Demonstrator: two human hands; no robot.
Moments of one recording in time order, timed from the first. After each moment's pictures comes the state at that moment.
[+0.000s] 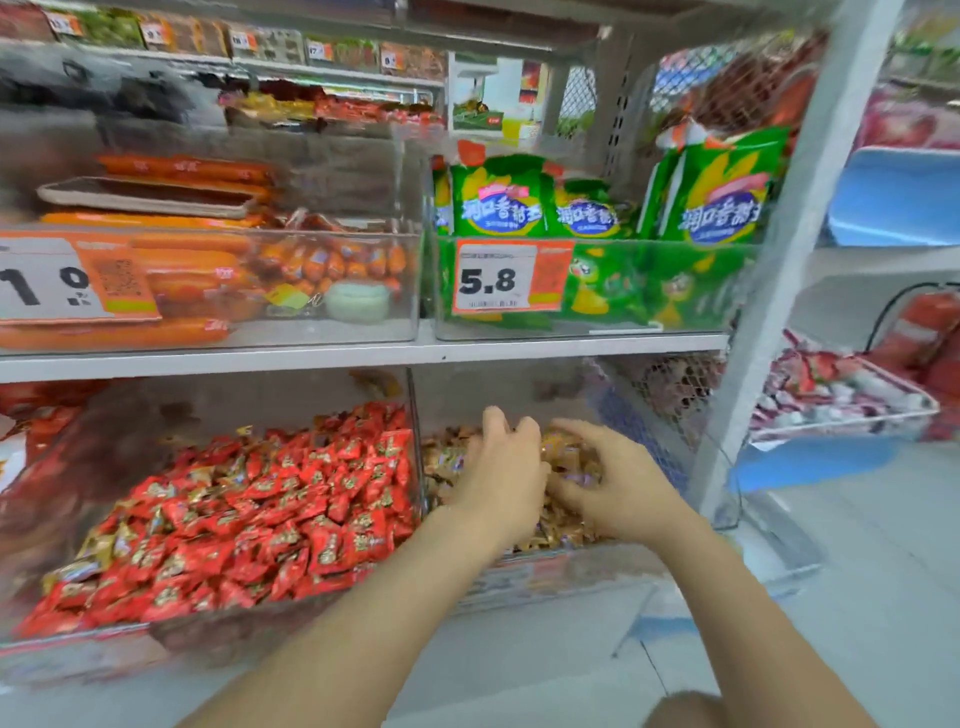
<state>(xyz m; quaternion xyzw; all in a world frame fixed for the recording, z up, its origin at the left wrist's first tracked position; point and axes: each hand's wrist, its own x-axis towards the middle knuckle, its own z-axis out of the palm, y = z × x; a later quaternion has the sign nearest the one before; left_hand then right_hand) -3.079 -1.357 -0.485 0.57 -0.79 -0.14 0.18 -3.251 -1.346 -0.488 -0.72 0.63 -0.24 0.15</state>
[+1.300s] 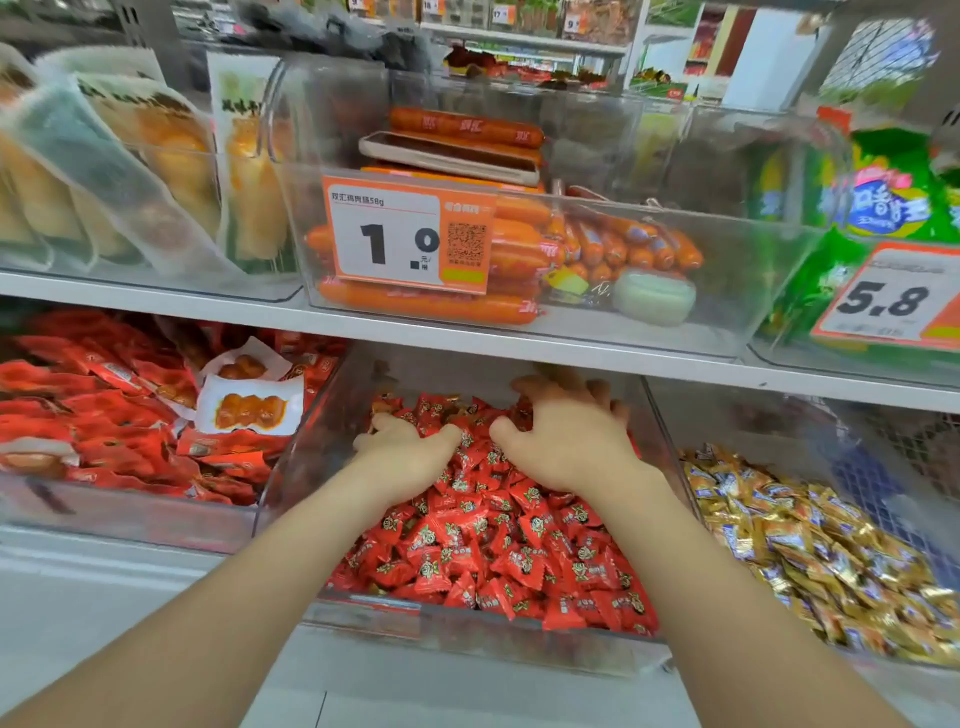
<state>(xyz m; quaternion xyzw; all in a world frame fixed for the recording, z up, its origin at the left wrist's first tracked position) -2.779 -1.376 -0.507 0.82 -0.41 -0.34 0.22 -2.957 -1.414 -0.466 -0.79 0.61 -0.04 0.08</state>
